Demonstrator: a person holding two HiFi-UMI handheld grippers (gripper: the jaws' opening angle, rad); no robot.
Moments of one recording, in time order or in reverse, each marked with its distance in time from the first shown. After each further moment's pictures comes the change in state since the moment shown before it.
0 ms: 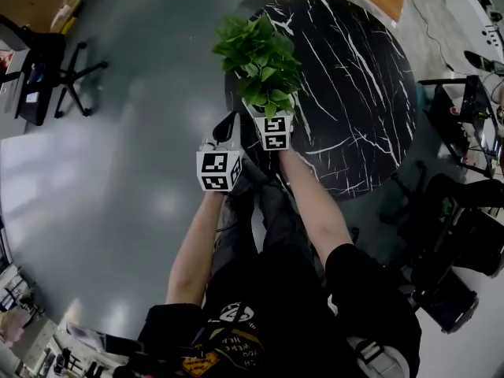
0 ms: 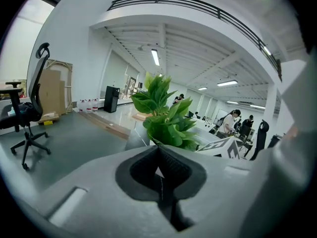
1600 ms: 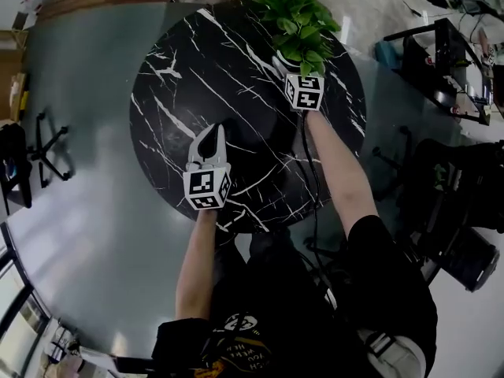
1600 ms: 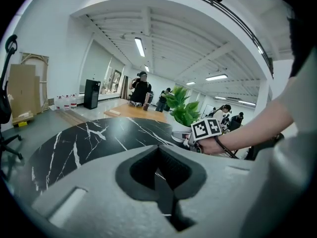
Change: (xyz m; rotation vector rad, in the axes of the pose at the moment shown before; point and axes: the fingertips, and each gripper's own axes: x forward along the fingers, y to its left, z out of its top) left arm 0.210 -0.198 0.031 0.052 0.070 -0.135; right arm -0.024 -0.494 -0.005 0.184 -0.007 -0.352
